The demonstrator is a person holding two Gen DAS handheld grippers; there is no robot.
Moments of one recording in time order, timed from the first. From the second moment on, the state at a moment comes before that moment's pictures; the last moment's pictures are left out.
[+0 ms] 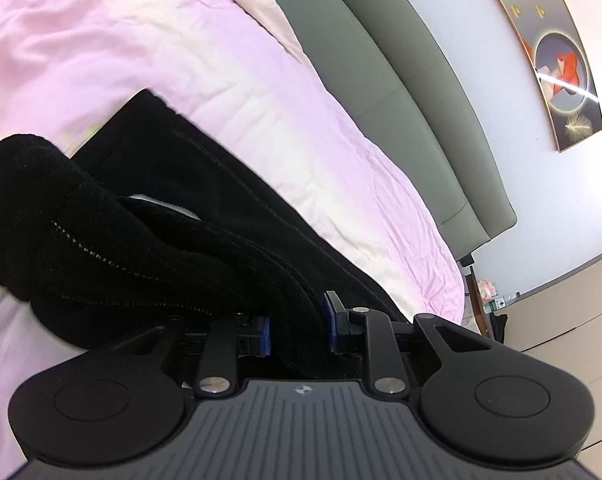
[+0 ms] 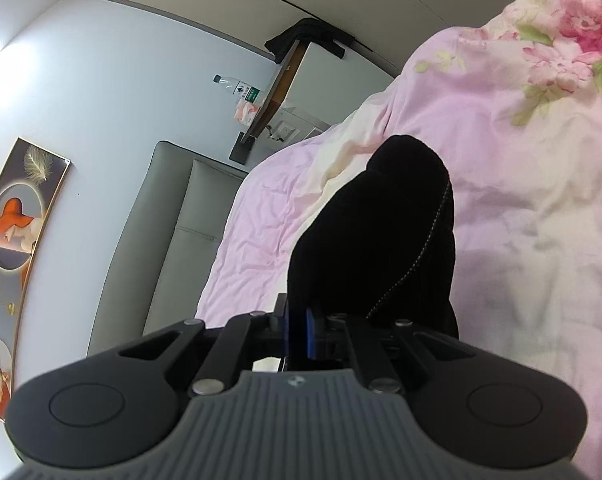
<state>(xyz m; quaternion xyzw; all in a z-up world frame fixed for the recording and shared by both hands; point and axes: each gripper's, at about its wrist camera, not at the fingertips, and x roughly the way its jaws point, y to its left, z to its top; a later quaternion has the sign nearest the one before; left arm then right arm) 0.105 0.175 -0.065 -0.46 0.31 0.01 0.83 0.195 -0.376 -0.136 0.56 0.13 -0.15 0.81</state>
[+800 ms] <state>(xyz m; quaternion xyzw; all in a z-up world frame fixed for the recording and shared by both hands) 0.338 0.245 -0.149 -0.51 0.40 0.10 0.76 0.491 -0.285 -0.164 0.47 0.28 -0.17 0.82</state>
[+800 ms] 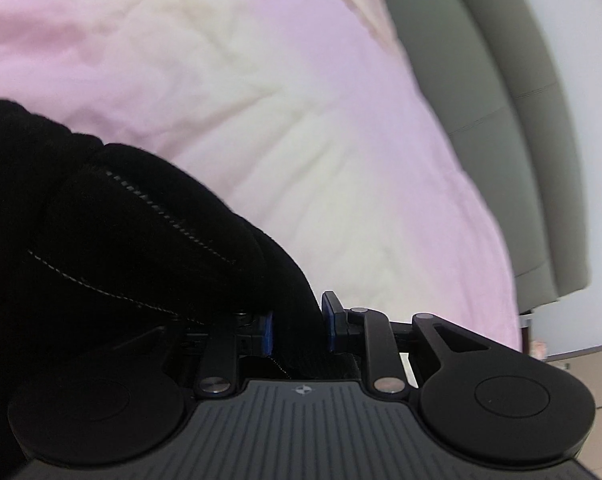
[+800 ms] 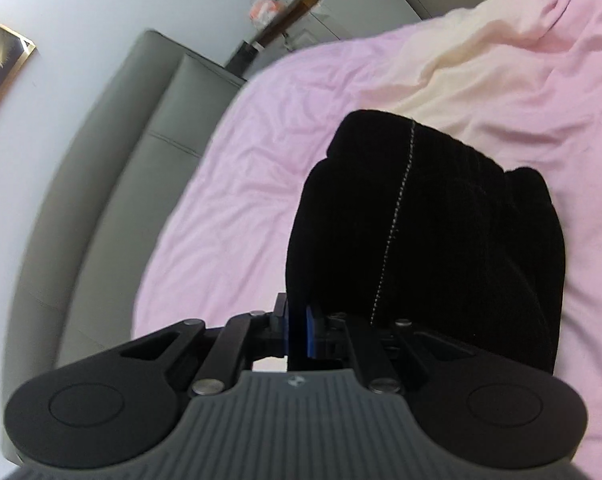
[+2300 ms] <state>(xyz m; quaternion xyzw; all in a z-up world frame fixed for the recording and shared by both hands) 0.190 0.304 -0.134 -0.33 0.35 0.15 0.86 0.454 -0.063 -0.169 0.30 0.39 0.04 0.87</state>
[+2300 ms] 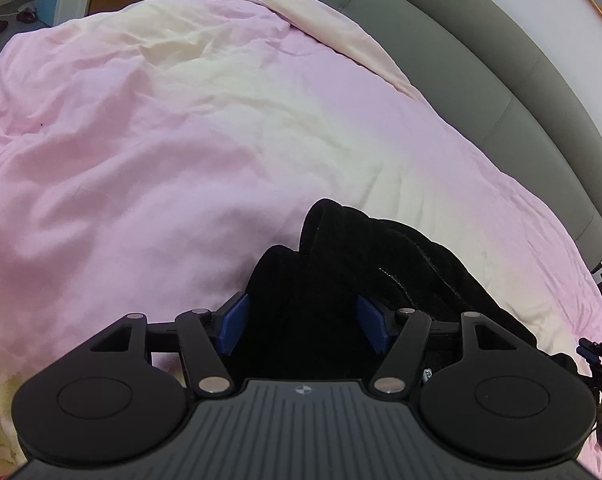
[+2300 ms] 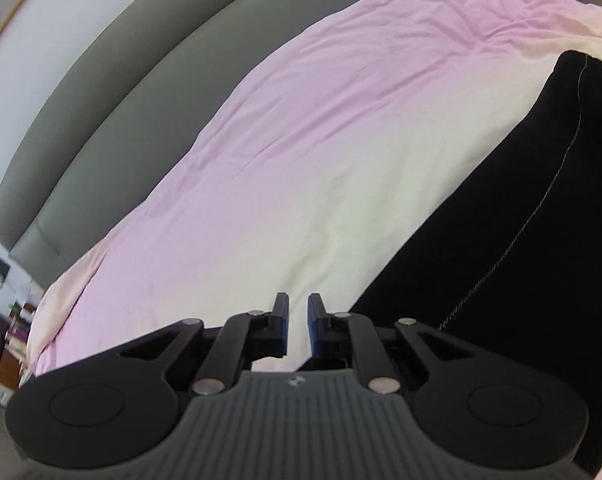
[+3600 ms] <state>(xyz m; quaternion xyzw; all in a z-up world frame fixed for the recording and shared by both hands) 0.209 0.277 -0.161 -0.31 0.38 0.14 0.86 0.416 -0.360 -0.159 0.38 0.11 -0.09 0.91</state>
